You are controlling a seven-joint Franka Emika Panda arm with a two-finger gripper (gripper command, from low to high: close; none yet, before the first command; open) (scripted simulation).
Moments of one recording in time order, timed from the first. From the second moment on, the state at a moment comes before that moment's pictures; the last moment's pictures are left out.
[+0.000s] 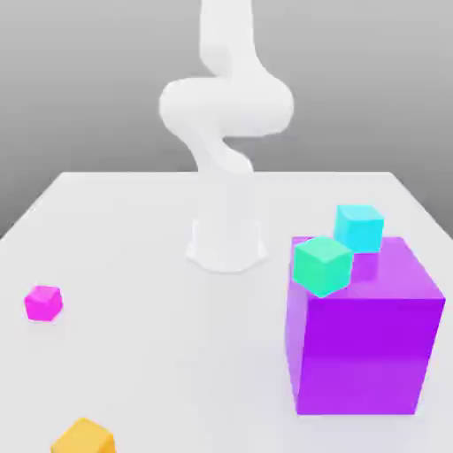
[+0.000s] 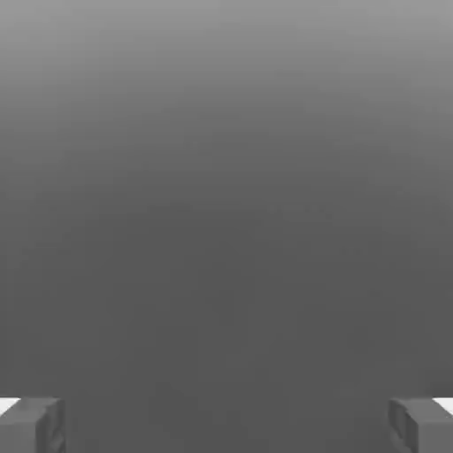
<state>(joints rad) -0.06 -0.71 -0.04 -2.34 0.01 2.35 0.86</state>
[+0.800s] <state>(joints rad) -0.62 0.16 -0.36 -2.72 0.22 2.88 1.34</state>
